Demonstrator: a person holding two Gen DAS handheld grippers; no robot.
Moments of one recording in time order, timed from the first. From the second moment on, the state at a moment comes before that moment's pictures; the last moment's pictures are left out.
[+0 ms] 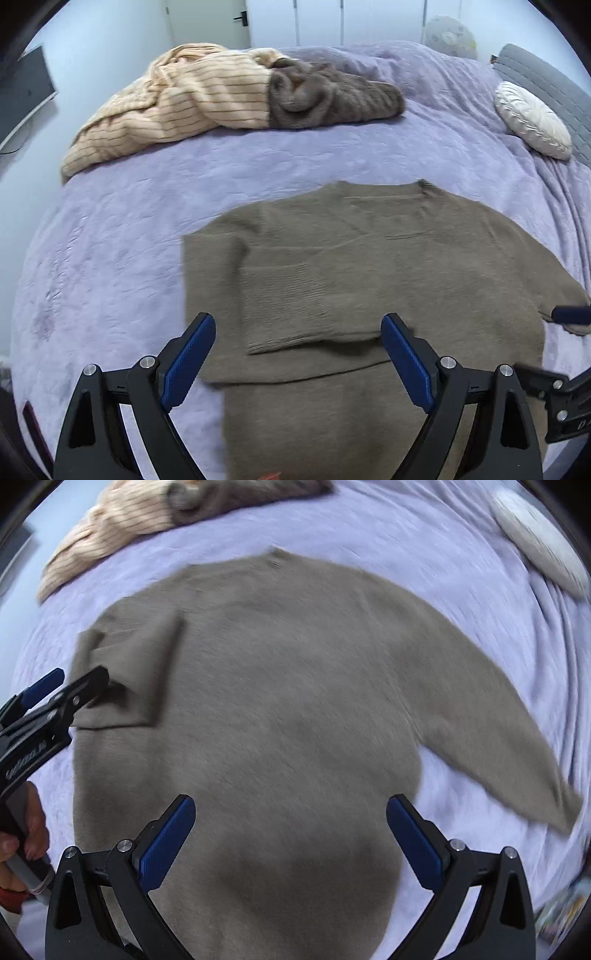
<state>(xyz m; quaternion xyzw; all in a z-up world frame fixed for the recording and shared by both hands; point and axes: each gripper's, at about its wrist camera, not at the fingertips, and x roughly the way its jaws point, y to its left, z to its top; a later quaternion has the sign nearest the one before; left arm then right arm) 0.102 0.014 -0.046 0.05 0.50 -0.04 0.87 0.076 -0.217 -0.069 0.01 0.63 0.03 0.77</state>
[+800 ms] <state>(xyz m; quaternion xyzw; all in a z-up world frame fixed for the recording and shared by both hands) 0.111 0.094 -0.141 0.08 0.51 0.07 0.85 0.183 -0.231 -0.132 0.27 0.49 0.06 0.83</state>
